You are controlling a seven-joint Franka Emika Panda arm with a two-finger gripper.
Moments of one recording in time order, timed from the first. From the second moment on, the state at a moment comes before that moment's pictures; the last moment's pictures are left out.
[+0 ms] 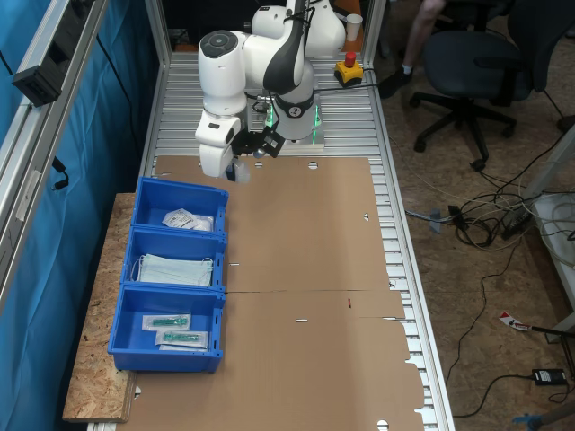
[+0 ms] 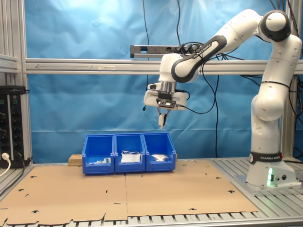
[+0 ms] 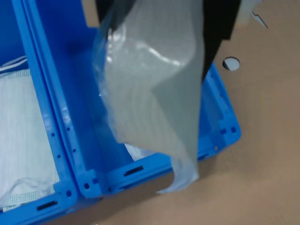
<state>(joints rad) -0.34 -0.29 -0.09 -2.54 0.03 2.37 -0.87</state>
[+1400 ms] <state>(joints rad) -0.38 -0.13 -0.23 -2.42 0.03 2.35 -1.19</state>
